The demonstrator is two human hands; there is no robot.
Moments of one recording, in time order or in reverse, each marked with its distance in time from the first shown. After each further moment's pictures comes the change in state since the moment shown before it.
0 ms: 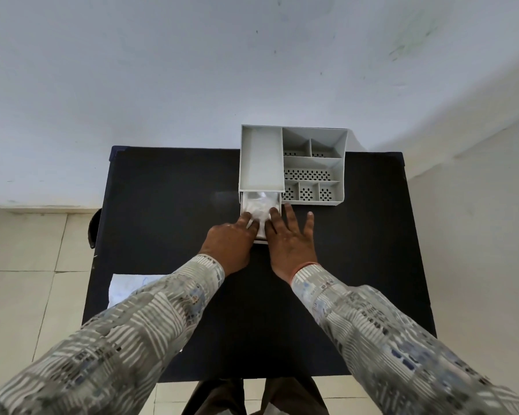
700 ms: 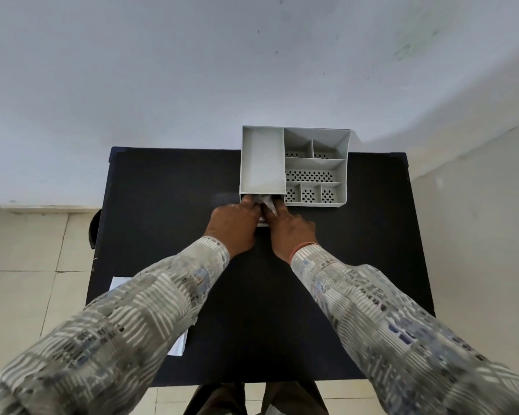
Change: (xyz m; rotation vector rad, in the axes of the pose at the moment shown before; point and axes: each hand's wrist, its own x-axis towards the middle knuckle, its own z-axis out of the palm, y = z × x) left_hand 0.029 -0.008 -0.028 0.015 0.089 -0.027; right_hand 0.035 0.007 -0.020 0.122 -0.097 0.080
